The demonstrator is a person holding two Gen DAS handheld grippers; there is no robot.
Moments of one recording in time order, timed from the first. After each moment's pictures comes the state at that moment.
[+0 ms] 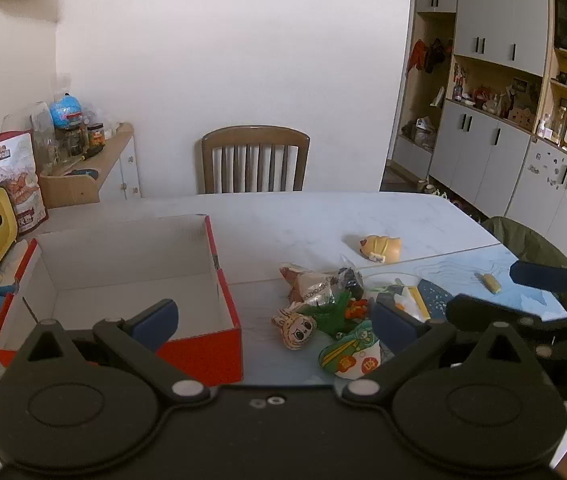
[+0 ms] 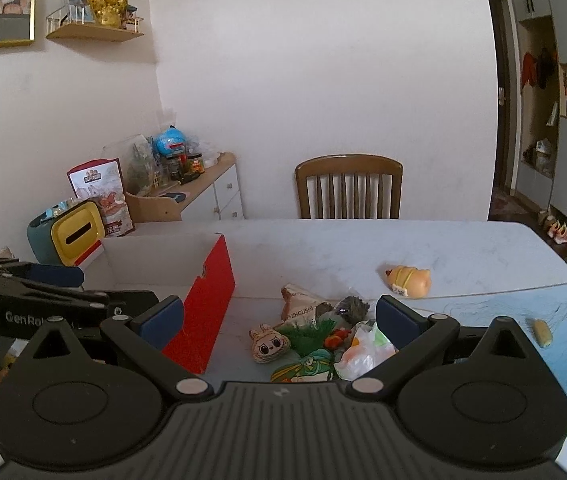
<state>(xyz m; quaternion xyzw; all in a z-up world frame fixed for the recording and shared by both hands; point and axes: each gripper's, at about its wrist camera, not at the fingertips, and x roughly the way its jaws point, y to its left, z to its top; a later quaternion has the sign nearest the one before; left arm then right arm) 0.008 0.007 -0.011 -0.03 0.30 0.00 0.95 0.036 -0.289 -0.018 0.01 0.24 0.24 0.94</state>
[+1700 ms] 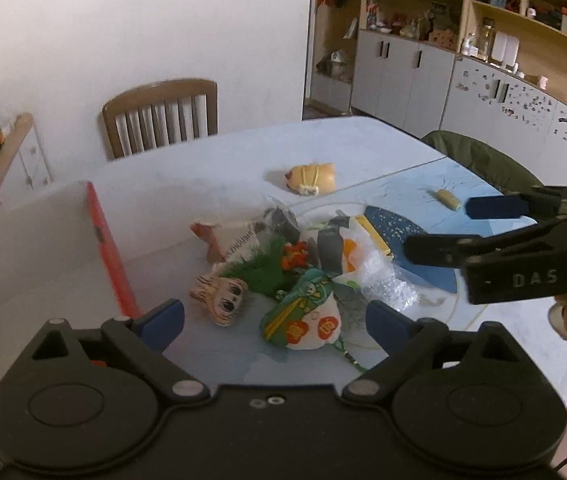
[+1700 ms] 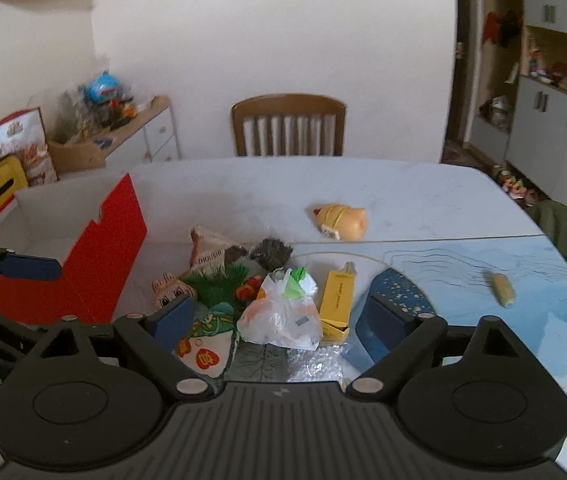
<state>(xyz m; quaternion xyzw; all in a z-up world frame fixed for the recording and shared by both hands) 0.073 -0.029 -0.080 0.03 0.36 -0.09 0.93 0.101 -0.319 -0.083 -0.02 0.33 0.16 0.93</state>
